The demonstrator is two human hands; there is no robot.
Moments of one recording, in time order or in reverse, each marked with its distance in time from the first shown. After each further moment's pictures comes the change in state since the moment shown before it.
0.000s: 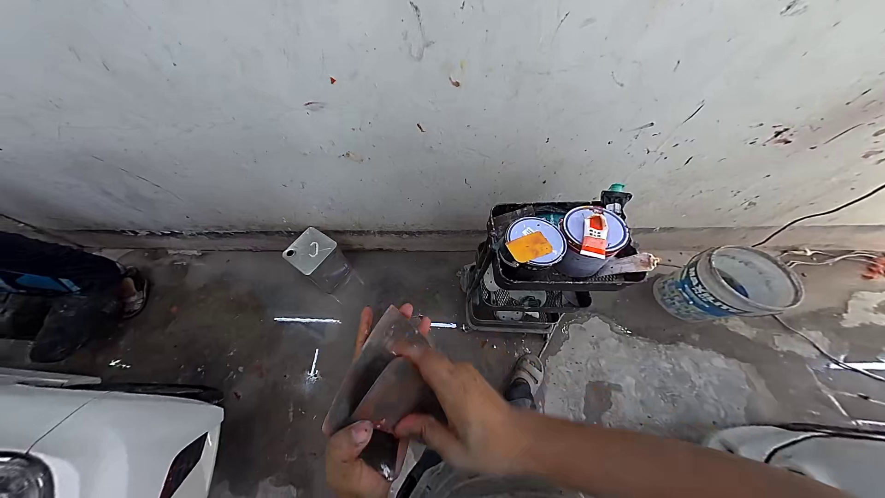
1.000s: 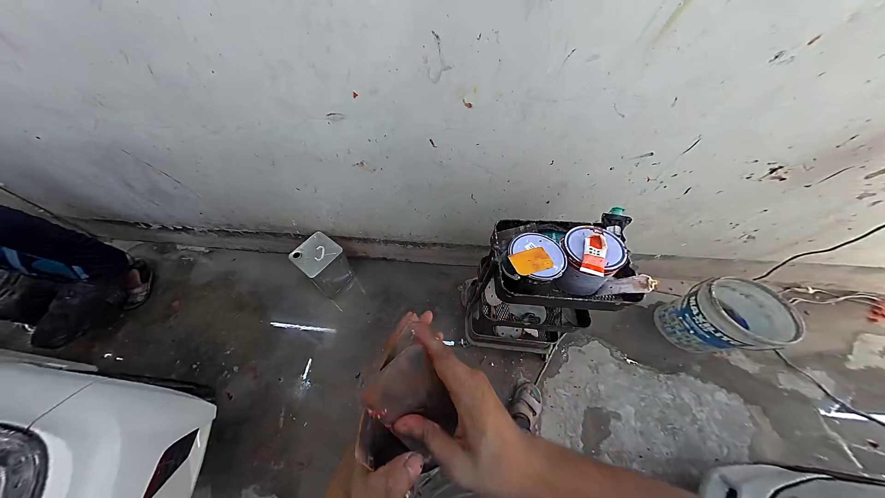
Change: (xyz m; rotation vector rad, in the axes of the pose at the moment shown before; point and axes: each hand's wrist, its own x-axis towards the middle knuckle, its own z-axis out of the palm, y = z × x) left_hand -0.026 0.021 0.008 0.543 -0.310 0.009; right_hand -0.013 -0.032 0.007 0.067 0.189 -0.048
